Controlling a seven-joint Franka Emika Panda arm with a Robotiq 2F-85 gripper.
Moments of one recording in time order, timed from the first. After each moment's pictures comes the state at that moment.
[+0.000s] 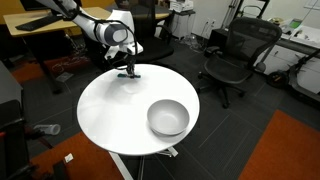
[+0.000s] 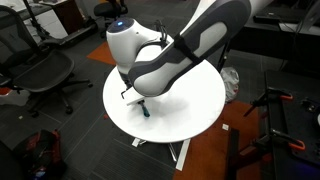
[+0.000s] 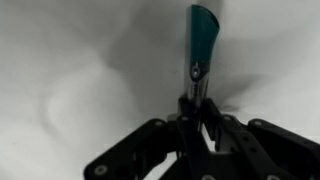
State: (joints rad) arm 0.23 0.94 -0.06 -1.45 -0.03 2.44 0.93
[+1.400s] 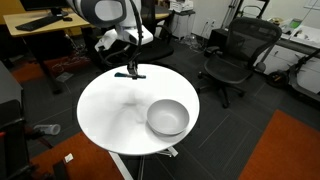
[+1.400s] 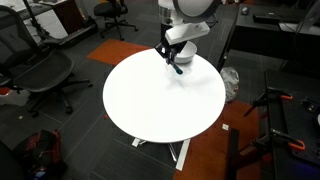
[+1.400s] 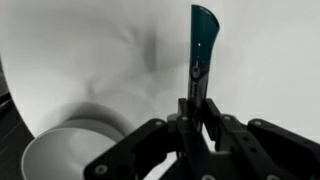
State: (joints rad) arm 0.05 0.45 -0.10 -1.94 0.02 2.43 0.64
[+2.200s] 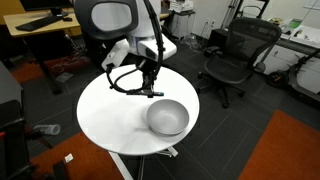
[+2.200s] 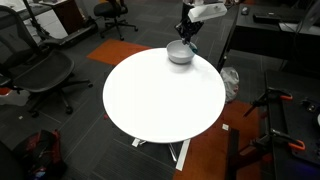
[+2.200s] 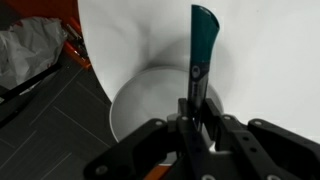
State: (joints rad) arm -0.09 0.39 -0.20 -2.01 0.02 2.49 0.47
